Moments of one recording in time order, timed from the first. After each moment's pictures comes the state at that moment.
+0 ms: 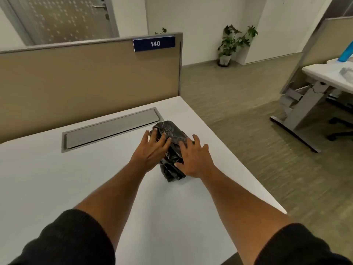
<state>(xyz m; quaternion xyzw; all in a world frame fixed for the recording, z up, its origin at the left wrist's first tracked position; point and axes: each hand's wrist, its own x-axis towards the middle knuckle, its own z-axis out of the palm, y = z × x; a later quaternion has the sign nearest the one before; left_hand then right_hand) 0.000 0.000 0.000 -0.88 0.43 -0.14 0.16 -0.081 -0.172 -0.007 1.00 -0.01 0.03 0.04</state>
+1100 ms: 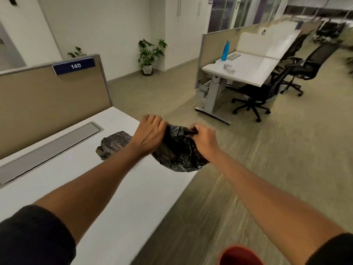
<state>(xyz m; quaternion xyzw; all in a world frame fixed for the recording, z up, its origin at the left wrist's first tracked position) -0.186 -0.078 0.154 -0.72 0.60 -0.34 -0.08 -0.339 -0.217 0.142 0.87 -0.26 0.32 -0.26</state>
